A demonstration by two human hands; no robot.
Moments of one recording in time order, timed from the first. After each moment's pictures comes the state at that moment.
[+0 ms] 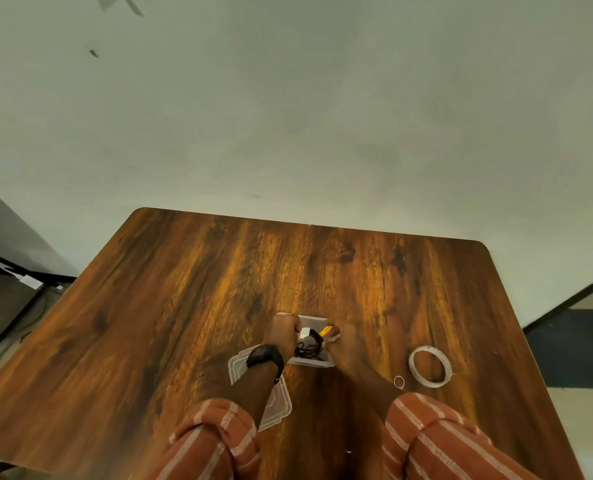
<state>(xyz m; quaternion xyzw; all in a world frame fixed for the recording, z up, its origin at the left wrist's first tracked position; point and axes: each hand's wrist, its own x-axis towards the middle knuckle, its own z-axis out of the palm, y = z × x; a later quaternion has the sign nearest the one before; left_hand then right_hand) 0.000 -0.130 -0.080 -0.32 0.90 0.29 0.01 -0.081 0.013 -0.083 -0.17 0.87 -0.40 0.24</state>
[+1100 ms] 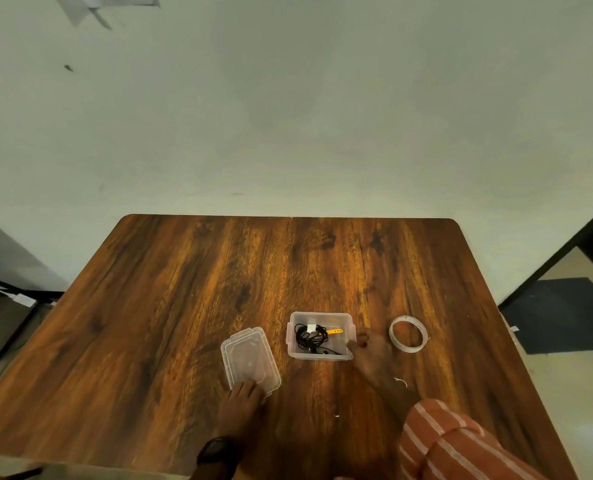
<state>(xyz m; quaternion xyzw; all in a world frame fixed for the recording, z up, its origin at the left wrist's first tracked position) 0.178 -0.062 -0.133 -0.22 0.97 0.10 0.02 -0.057 0.114 -0.082 -0.05 0.87 -0.44 0.21</state>
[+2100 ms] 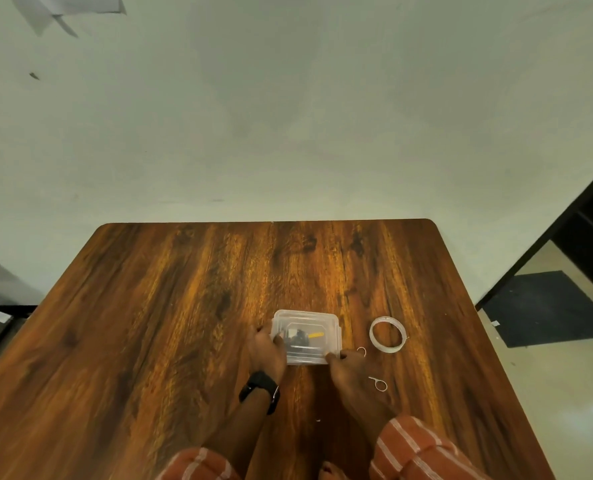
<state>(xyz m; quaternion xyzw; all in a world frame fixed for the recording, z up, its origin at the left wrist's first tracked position) 0.032 -0.024 -0.058 -0.46 0.81 0.36 -0.11 -0.039 0.112 -0.081 0.09 0.84 -0.47 0.26</state>
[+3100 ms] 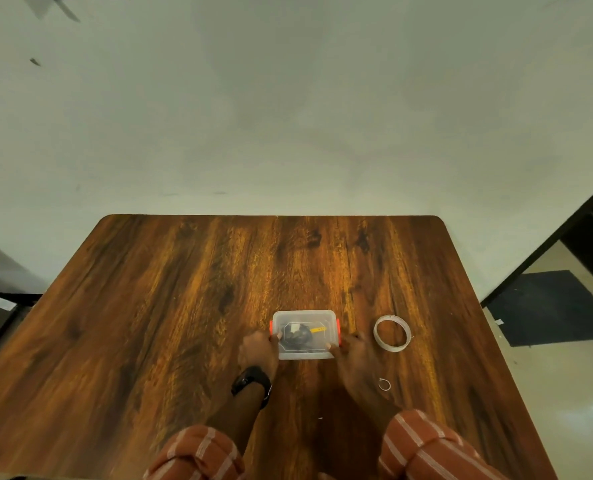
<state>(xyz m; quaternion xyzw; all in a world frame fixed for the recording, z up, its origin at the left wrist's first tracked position) 0.036 -0.049 -0.078 -0.49 0.81 0.31 -0.01 -0.044 0.131 -0.071 -0.15 0.91 -0.36 0.15</state>
